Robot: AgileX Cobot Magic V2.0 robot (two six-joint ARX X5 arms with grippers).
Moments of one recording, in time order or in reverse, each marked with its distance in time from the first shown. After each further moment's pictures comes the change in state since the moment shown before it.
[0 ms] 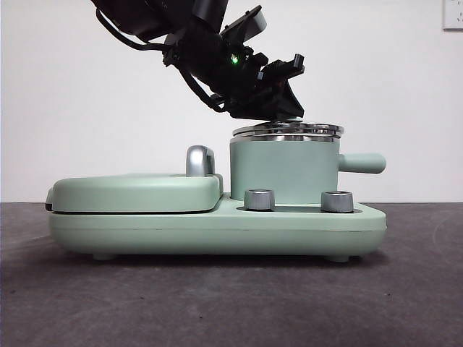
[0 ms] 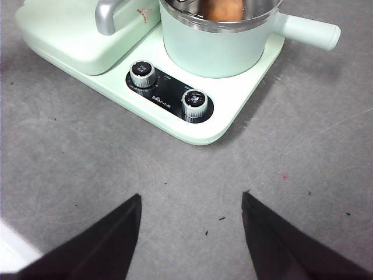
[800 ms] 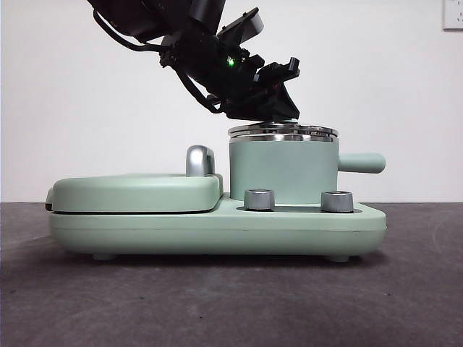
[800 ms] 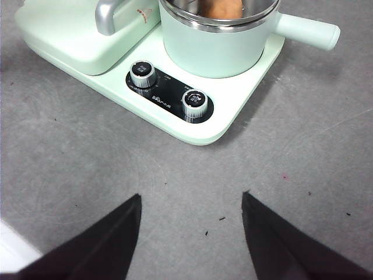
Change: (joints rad) left arm 0.013 0.000 0.000 -0.004 -0.004 0.020; right arm 0.000 0.000 0.000 0.000 0.000 0.000
